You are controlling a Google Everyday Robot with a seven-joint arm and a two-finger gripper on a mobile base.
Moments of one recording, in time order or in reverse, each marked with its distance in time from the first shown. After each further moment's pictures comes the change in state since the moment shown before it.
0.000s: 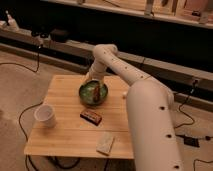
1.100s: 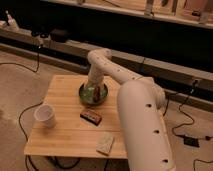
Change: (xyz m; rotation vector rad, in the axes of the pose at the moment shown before) arm 0.000 0.014 0.037 -0.117 -0.004 0.039
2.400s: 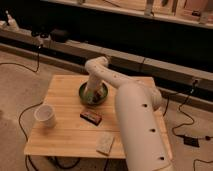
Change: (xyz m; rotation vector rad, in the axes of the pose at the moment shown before) arm -0.019 0.006 0.049 -0.045 -0.039 0.036
